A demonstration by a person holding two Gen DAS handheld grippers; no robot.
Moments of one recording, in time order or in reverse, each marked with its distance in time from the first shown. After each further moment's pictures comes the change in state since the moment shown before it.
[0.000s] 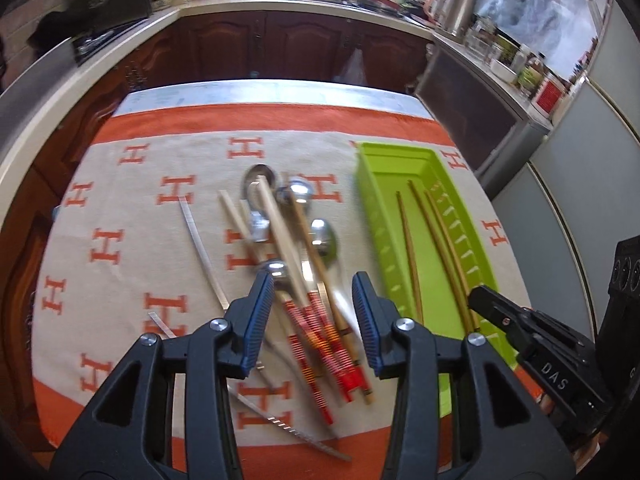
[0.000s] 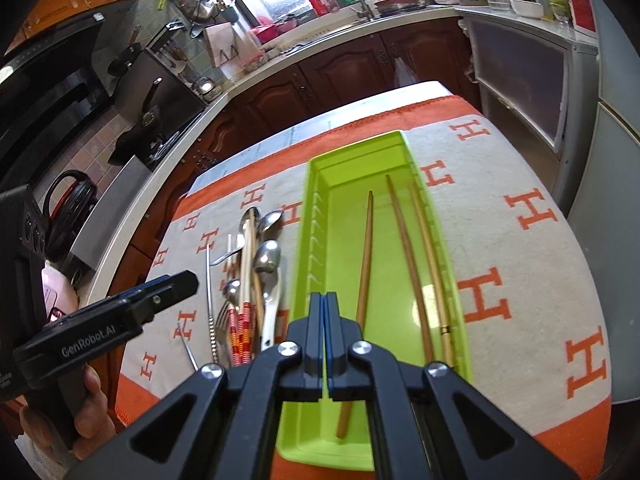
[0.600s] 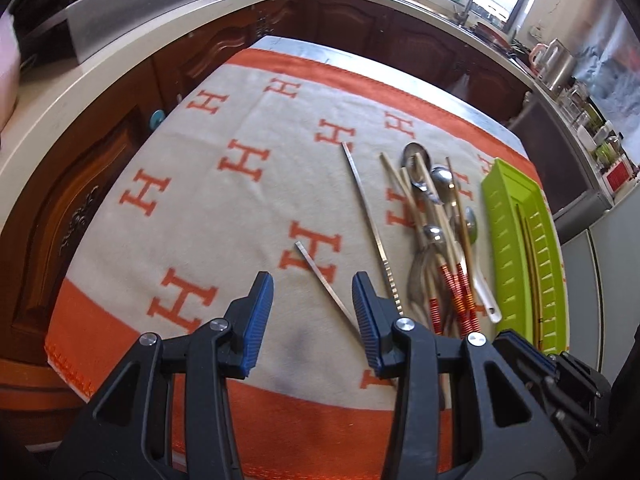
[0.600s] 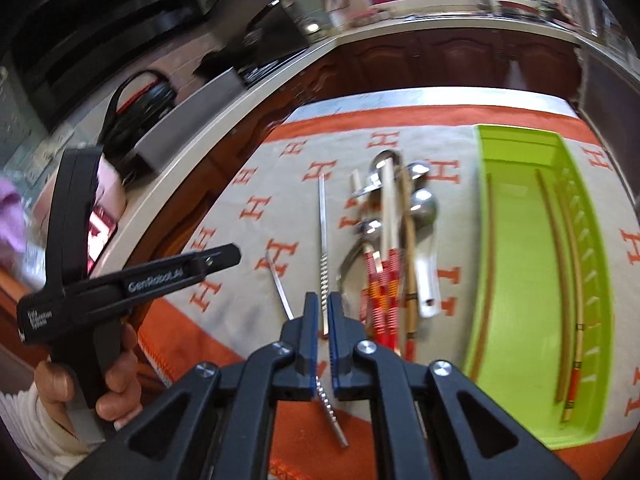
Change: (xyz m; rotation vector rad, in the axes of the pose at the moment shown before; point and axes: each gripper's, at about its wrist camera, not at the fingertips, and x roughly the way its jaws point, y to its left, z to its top) left arm -0.015 0.116 -0.066 -0.315 0.013 0.168; right arm 0.031 0.108 -0.042 -0.314 0.155 0.174
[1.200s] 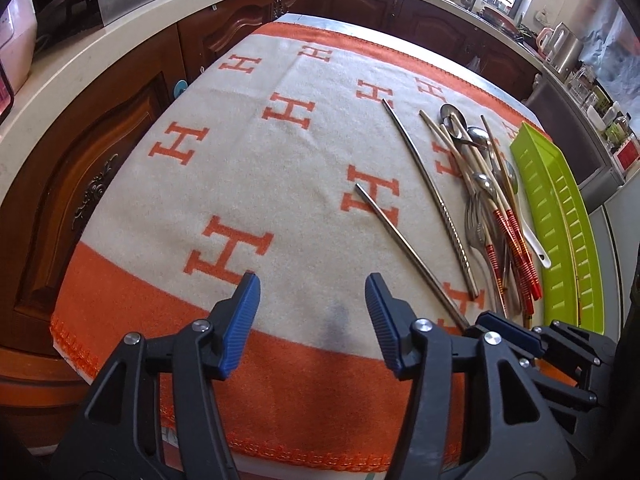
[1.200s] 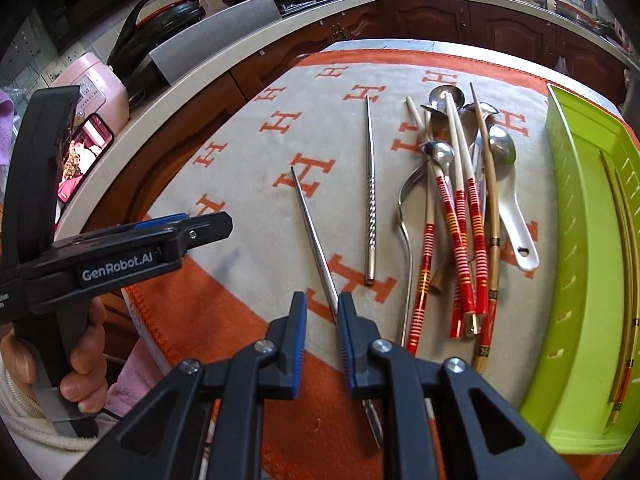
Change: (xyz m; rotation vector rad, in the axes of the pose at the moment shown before) left arm 0.014 0.038 -0.041 0.024 0.035 0.032; right arm 0.060 0.027 -0.032 -0.138 0.165 -0.008
